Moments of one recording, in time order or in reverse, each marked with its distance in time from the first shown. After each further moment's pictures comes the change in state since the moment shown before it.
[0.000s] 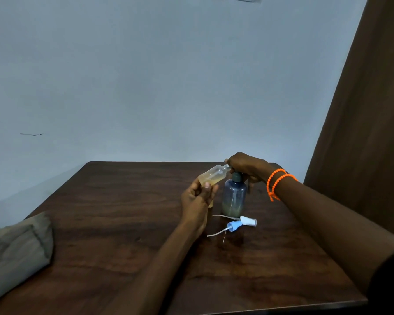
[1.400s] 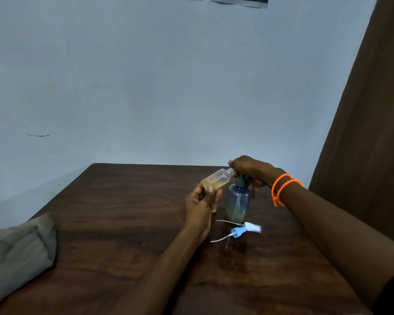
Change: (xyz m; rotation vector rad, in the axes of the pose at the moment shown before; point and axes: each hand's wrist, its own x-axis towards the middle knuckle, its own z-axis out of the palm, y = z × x) left_hand 0.000 0.003 0.000 -0.022 0.012 -0.012; right_hand 0.002 -0.003 0.000 -0.001 0.028 0.022
